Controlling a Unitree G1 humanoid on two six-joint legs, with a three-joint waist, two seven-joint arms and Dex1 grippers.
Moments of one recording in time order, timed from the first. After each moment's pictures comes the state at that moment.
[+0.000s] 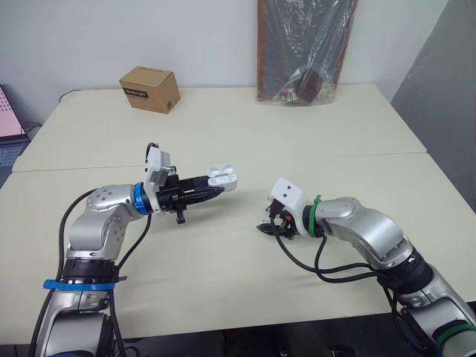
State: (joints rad) left arm -0.49 0.62 0.08 0.11 -0.55 0.32 -1.28; right arm -0.61 -0.49 0.46 -0.26 0.31 1.01 0.59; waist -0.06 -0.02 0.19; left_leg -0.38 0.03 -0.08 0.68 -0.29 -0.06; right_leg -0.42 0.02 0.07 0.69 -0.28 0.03
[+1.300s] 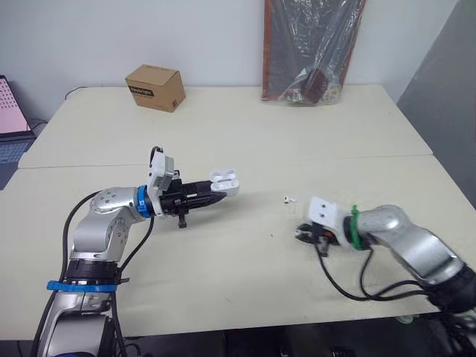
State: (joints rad) left arm -0.48 0.61 0.06 0.13 -0.52 0.29 -1.31; right arm -0.41 -0.91 0.40 -0.33 0.21 0.63 0.93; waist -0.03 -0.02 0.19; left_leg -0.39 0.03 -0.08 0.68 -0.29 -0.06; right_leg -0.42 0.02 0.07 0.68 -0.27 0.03
